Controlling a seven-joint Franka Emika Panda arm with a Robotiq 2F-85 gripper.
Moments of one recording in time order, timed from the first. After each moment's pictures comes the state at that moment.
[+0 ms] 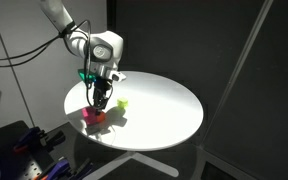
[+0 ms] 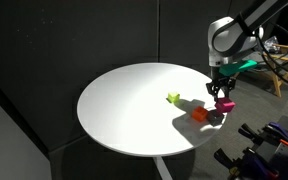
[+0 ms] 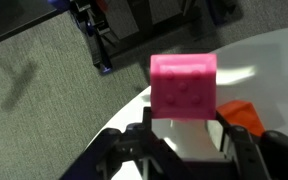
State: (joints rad) arm -0.02 0.15 -0.07 -2.41 -0.01 2.22 0.34
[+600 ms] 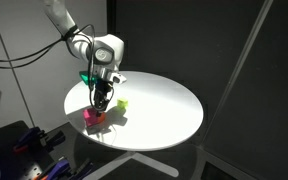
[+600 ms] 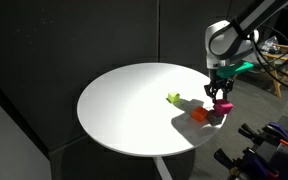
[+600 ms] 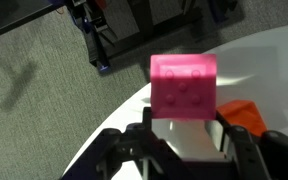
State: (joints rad) arm -0.02 0.20 -0.07 -2.38 -0.01 2.23 0.34
